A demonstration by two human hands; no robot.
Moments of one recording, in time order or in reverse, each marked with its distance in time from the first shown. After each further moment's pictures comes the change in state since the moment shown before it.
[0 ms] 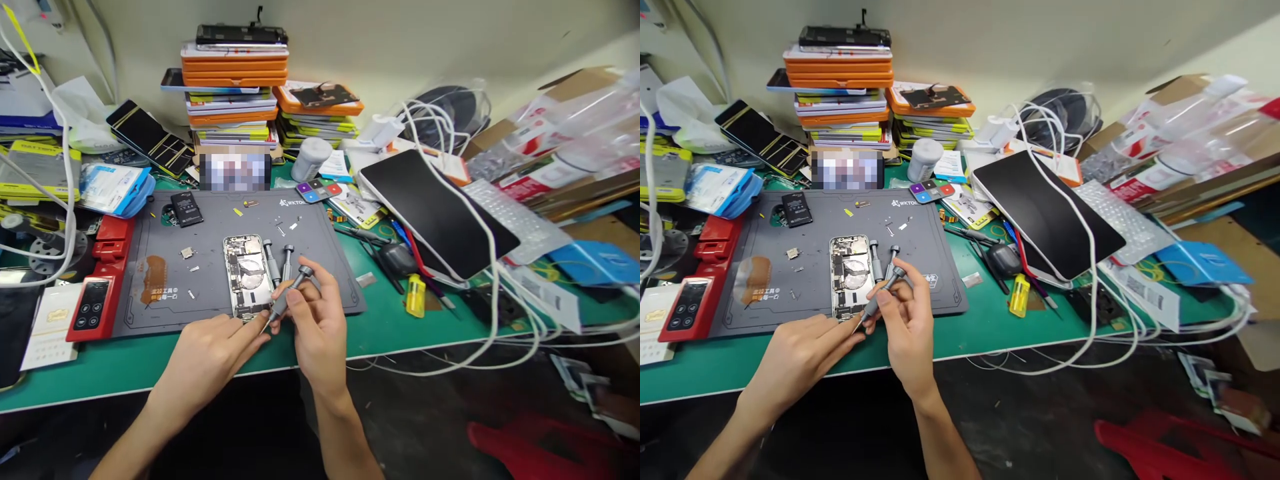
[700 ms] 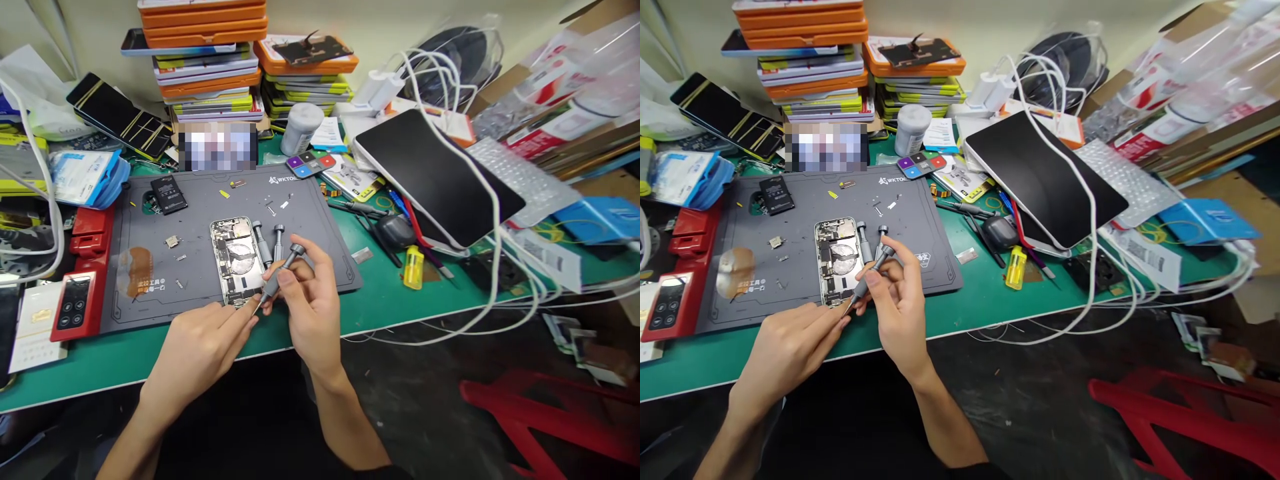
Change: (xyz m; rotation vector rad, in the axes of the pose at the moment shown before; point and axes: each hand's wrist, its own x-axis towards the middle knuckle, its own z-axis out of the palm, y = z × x) left_hand 0.002 -0.001 -0.003 0.012 -0.077 0.041; right_hand 0.003 -0.009 0.003 0.069 0.041 0.082
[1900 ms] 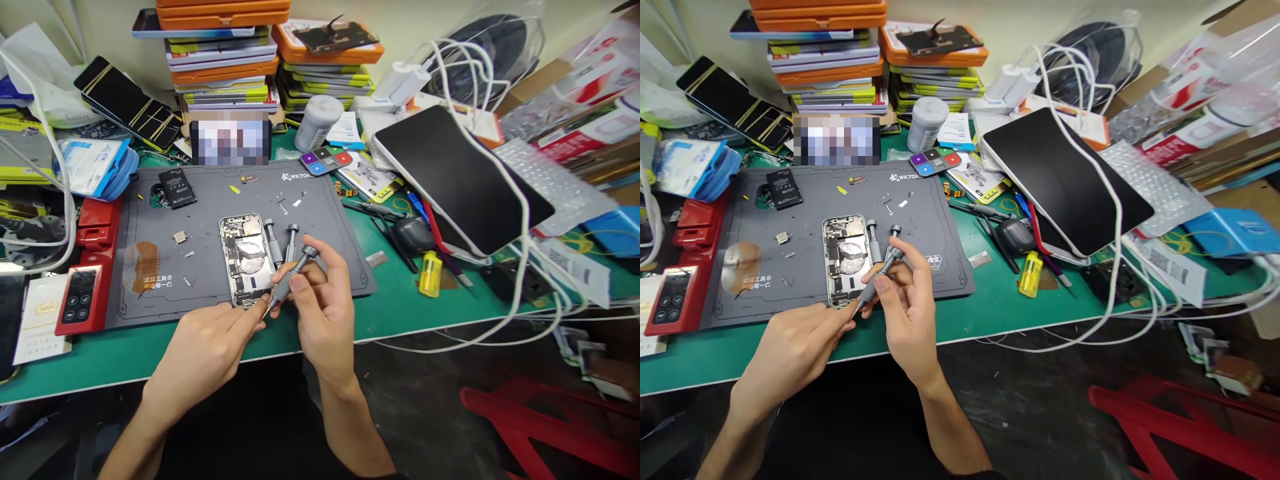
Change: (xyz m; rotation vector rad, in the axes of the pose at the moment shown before) left_hand -0.001 0.001 -0.001 -0.086 -0.032 -0.021; right_hand -0.003 -0.001 -0.003 -0.152 -0.061 -0.038
